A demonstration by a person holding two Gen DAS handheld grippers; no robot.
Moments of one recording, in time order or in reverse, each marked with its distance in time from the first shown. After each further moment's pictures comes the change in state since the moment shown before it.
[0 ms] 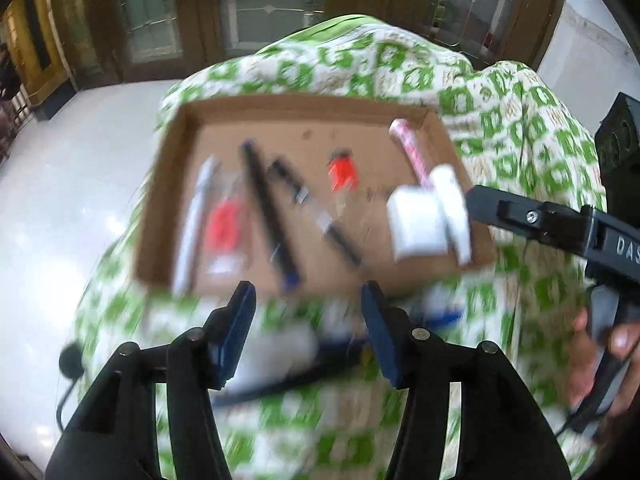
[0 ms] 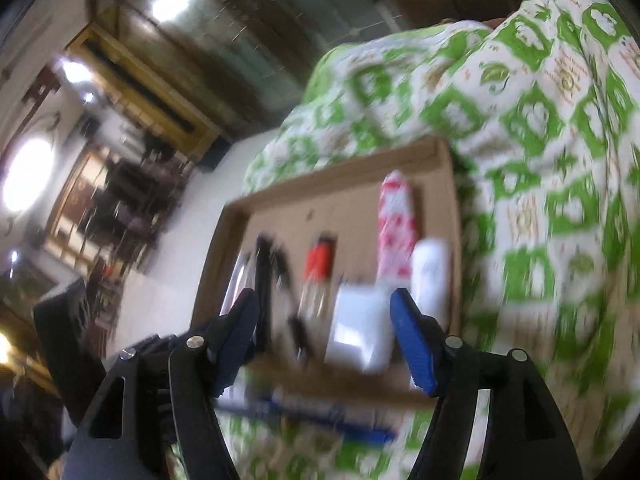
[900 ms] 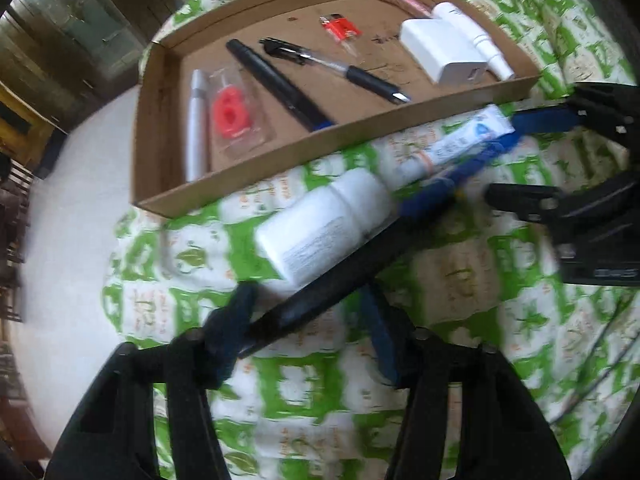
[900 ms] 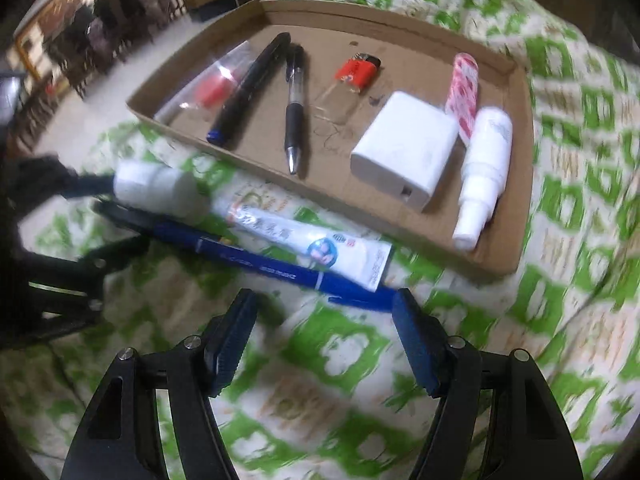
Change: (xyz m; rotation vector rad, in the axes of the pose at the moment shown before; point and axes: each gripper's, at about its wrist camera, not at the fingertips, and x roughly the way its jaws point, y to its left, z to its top) left arm 0.058 -0.006 -0.034 0.337 0.222 0.130; right arm 0.078 0.044 -0.086 -0.490 0.299 -0.409
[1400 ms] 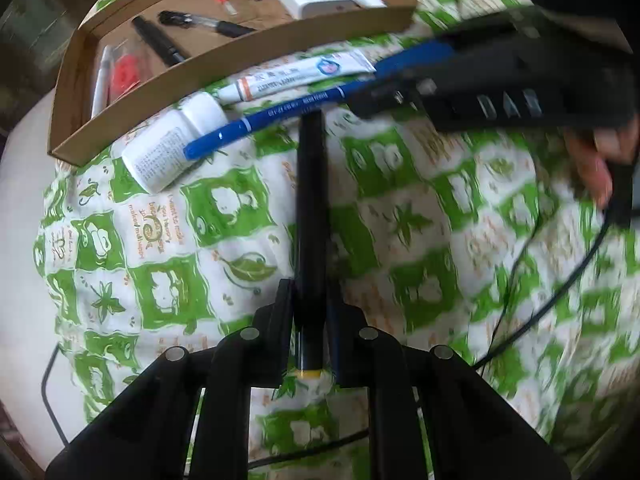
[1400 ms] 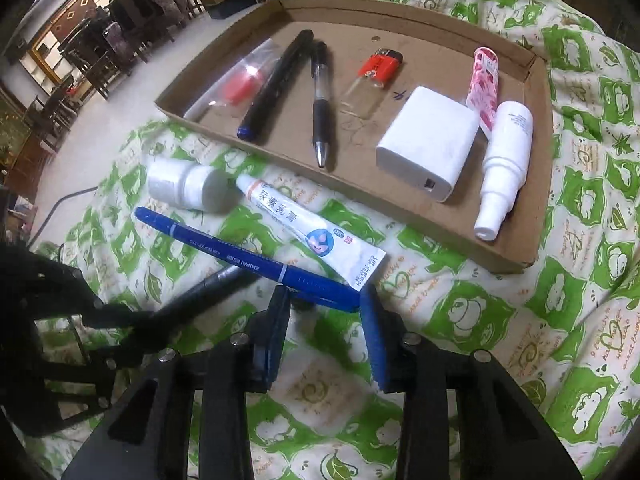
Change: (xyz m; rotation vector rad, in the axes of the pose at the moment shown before) left arm -0.013 -0.050 -0.028 0.066 0.104 -0.211; right arm -0.015 -0.011 -0.004 0.046 0.024 0.167
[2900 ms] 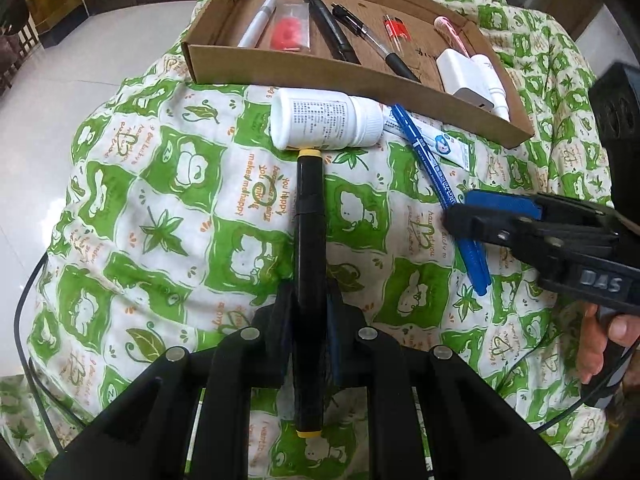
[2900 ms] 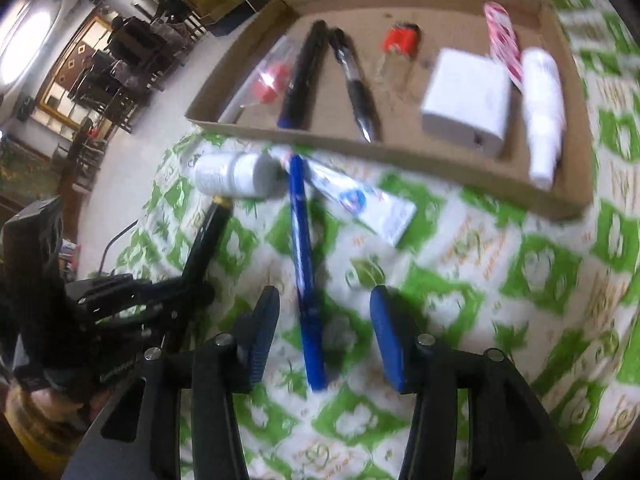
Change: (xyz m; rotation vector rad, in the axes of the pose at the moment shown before) left arm 0.032 0.082 -0.009 -0.470 -0.144 -0.021; right arm 0.003 0.018 0.003 0.132 0.000 0.176
